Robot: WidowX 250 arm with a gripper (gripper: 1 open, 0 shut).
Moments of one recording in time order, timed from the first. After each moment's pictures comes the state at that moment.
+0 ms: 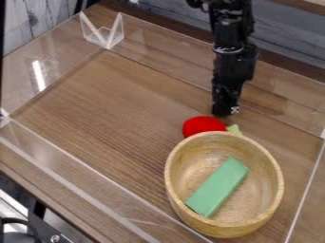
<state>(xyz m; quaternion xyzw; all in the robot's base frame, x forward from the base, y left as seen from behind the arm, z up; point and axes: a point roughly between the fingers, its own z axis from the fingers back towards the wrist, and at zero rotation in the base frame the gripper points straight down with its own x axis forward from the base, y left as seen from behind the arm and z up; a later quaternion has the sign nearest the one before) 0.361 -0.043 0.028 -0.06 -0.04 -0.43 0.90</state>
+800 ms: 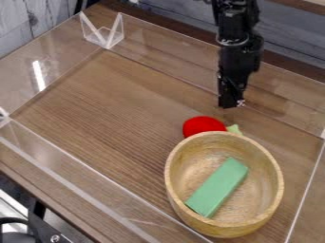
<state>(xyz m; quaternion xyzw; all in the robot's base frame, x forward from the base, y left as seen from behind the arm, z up) 0.366 -0.046 0.033 -0.05 -0.06 -0.42 0.90</state>
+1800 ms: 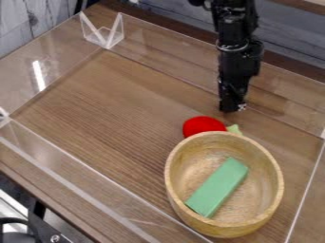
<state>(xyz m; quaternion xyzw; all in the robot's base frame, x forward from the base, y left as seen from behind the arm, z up) 0.367 -0.047 0.027 -0.06 -0.06 -0.41 0.91</state>
